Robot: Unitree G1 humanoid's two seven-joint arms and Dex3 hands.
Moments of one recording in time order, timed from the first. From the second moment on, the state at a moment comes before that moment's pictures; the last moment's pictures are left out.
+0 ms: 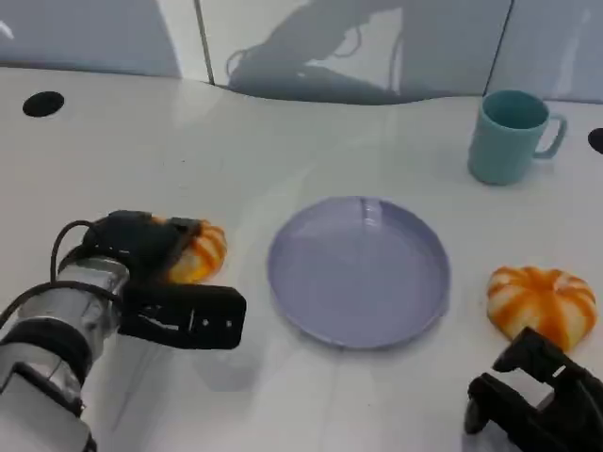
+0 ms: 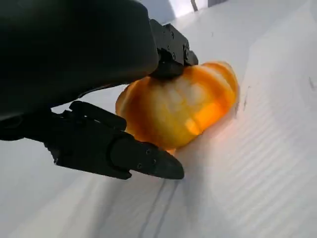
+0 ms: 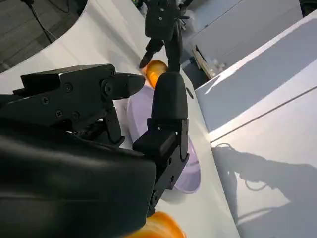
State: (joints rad) left arm -0.86 0.23 -0.59 1.31 0.83 -0.21 0.17; right arm 0.16 0.03 -0.18 0.21 0.52 0.02 0.65
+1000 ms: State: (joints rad) left arm -0.82 0.22 -0.57 1.33 0.77 -0.26 0.46; right arm 0.17 0.03 -0.18 0.20 0.52 0.02 0.65
